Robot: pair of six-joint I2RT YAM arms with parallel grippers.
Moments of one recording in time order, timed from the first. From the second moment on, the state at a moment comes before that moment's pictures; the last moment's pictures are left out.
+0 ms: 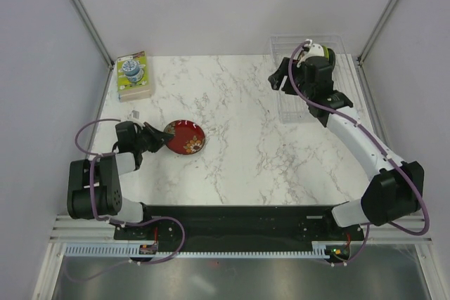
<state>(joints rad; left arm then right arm) 0.16 1.44 0.42 0.42 0.52 -0.71 0.32 1.42 1.23 -0.17 -0.01 0.45</state>
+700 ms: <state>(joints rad) 0.16 1.49 0.53 0.20 0.36 -0.60 0.12 1.85 1.69 -0.38 0.21 0.30</state>
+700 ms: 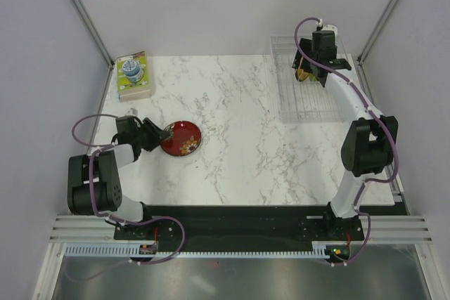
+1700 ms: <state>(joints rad) 0.16 1.19 0.60 0.00 0.19 -0.60 0.07 2.39 2.18 -0.40 0.37 0.07</state>
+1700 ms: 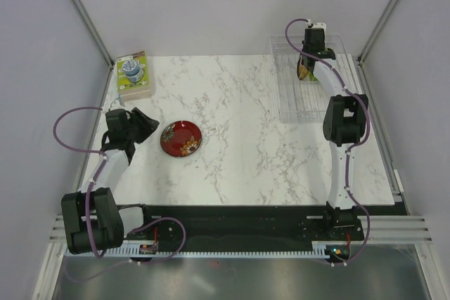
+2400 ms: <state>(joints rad) 0.14 1.12 0.63 0.02 0.32 -0.61 0.28 1.80 1.76 -0.19 0.65 -0.11</state>
